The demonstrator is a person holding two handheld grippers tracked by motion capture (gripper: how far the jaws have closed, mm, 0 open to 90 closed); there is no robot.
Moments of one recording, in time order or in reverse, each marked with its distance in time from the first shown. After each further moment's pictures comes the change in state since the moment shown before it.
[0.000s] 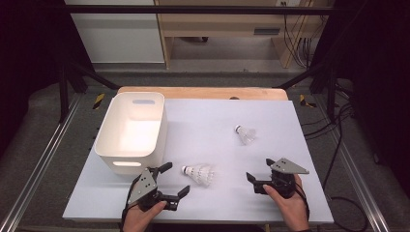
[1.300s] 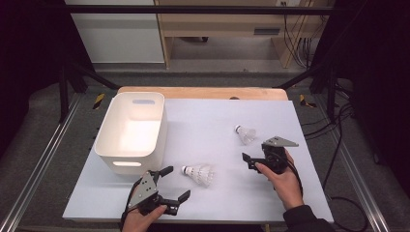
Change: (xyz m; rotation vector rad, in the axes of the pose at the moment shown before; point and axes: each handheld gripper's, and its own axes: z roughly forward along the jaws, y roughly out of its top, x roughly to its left) left arm -0.007 -0.002 -0.004 0.025 -0.020 0.008; right arm -0.025 0.041 0.048 0.106 -0.032 0.115
